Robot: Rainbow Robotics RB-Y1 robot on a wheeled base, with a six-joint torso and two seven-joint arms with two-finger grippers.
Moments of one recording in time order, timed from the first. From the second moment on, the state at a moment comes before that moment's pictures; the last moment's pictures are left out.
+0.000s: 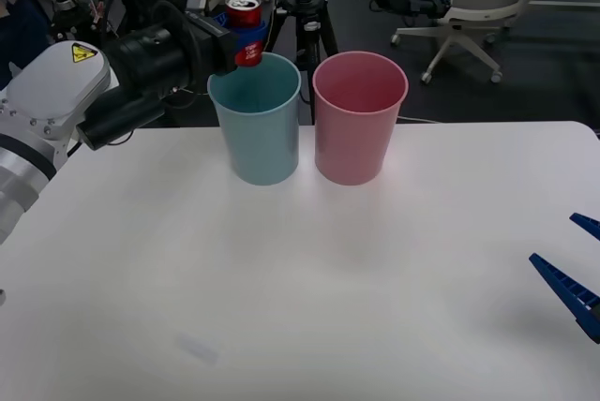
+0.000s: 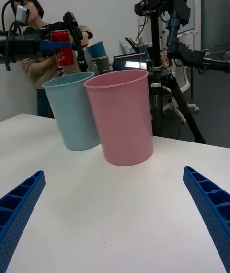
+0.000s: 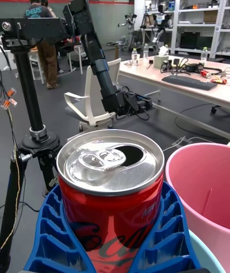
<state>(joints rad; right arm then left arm) 0.35 -0.40 -0.52 -1.66 0.96 -1.22 0.00 -0.84 0.60 -0.40 -1.13 -1.14 -0.43 0.31</state>
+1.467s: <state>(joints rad) 0.35 -0.40 -0.52 -1.66 0.96 -1.22 0.00 -0.81 0.65 -0.40 -1.19 -1.04 -0.47 0.28</state>
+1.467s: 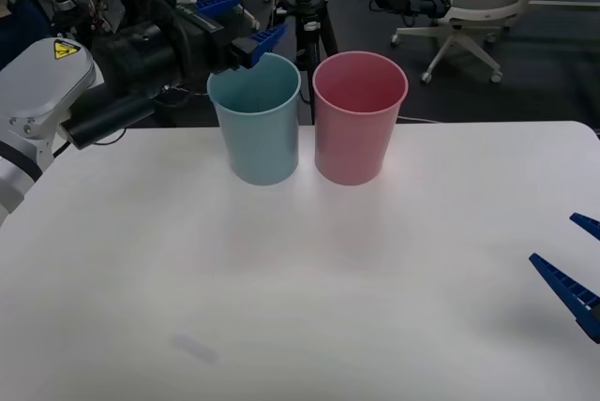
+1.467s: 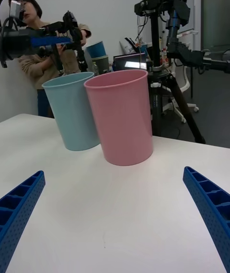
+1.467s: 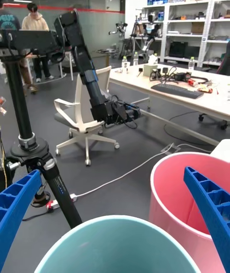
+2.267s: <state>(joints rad) 0.35 -0.40 -0.52 -1.66 0.96 -1.22 0.00 -0.49 1.02 -0.38 -1.65 -0.64 -0.49 0.13</state>
